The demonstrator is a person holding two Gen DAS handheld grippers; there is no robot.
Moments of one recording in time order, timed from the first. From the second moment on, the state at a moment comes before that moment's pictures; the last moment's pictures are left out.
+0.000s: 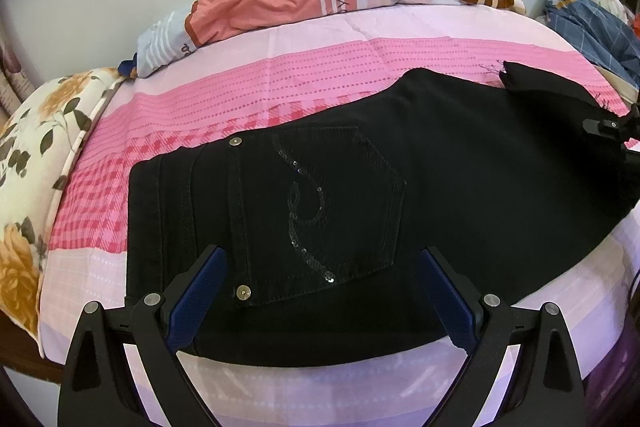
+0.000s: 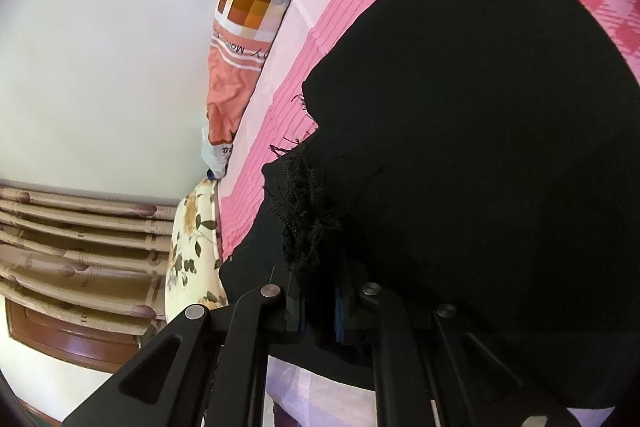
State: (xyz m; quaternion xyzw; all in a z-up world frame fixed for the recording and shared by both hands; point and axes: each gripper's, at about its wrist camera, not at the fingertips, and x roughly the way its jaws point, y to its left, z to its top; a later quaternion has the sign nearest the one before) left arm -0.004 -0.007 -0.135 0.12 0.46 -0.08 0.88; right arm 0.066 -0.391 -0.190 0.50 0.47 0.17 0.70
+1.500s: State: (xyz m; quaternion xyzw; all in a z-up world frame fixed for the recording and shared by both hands) left arm 0.002 0.001 -0.143 0.11 0.48 -0.07 0.87; right arm 0.079 -0.306 -0.196 0.45 0.52 0.26 0.68
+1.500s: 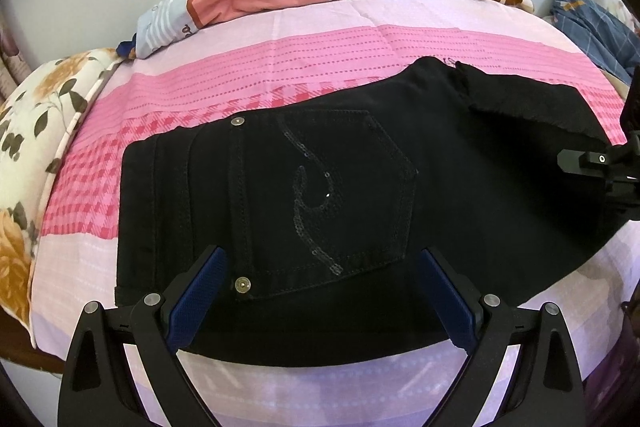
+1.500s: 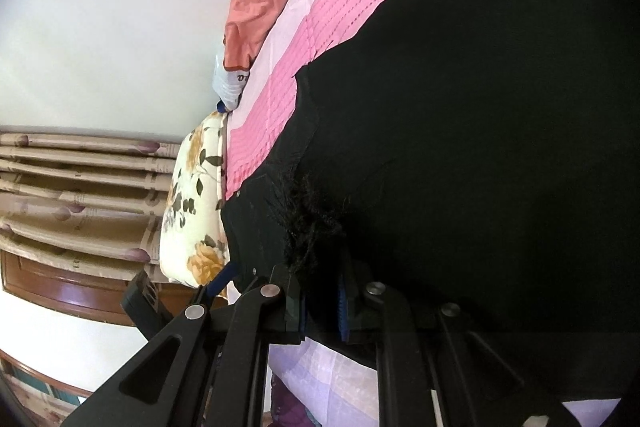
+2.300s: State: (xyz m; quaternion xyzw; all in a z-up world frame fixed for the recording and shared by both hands) left arm 0.004 0.003 -0.147 0.10 0.49 -0.07 0.86; right arm 0.078 -0.286 -0.198 0.43 0.54 0.27 0.67
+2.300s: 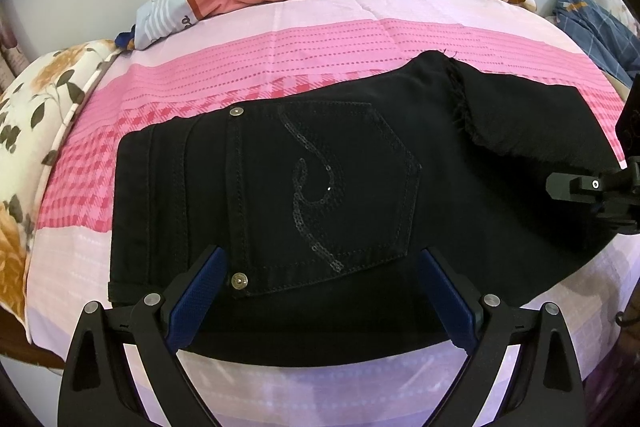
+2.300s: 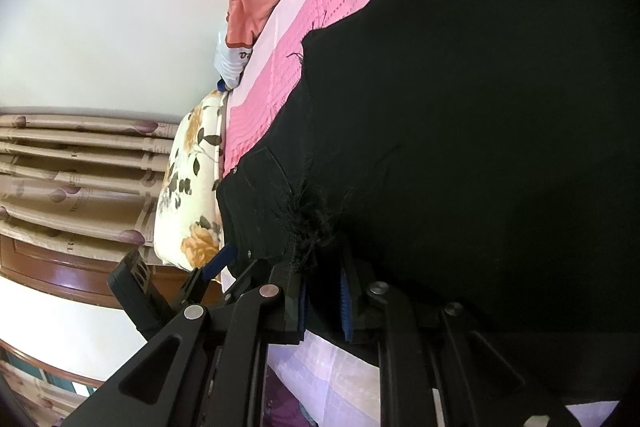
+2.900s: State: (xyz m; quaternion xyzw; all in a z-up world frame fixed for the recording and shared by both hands) left arm 0.004 0.004 -0.148 0.09 0.49 -0.07 0.86; right arm 0.069 -0.273 -0.196 0.40 0.55 0.28 0.68
